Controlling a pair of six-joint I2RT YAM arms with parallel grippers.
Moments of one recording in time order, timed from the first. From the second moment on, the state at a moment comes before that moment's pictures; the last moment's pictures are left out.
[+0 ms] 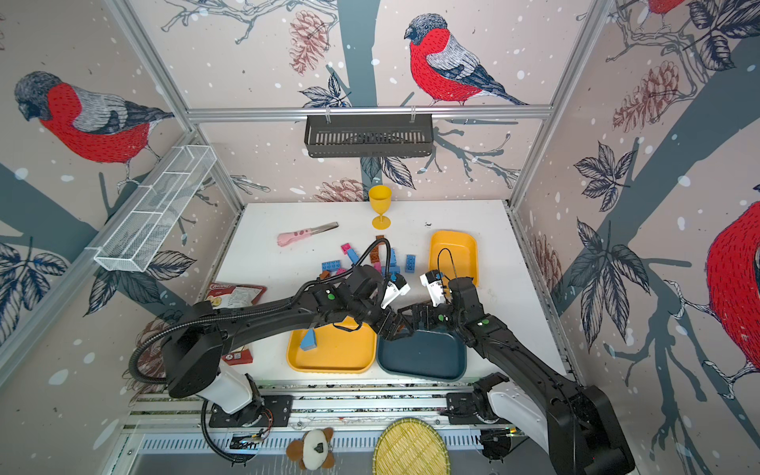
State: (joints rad) left arm -0.97 1.61 1.08 -0.27 0.52 -0.38; right arm 0.40 0.99 0.40 -0.09 -0.62 0.32
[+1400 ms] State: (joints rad) left arm -1.00 1.39 0.84 -0.05 0.41 -0.08; right arm 0.32 0.85 0.50 -0.29 -0.70 0.29
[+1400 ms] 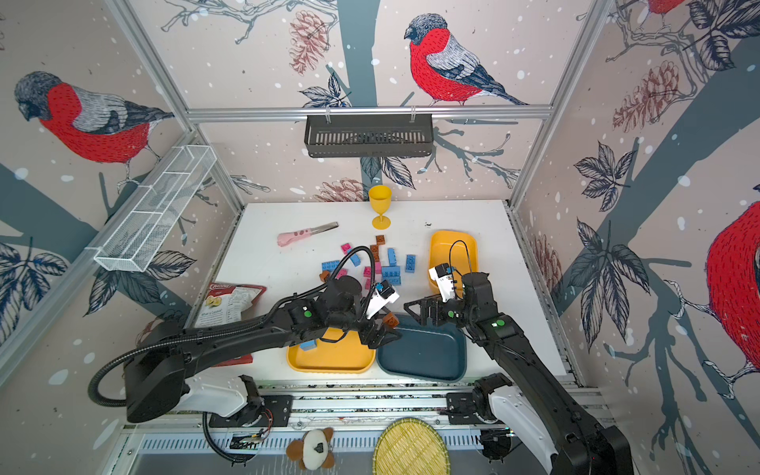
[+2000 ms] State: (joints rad) left arm -1.07 1.39 0.80 0.05 0.29 0.27; right arm 0.39 0.91 0.49 -0.22 -0.74 0.31
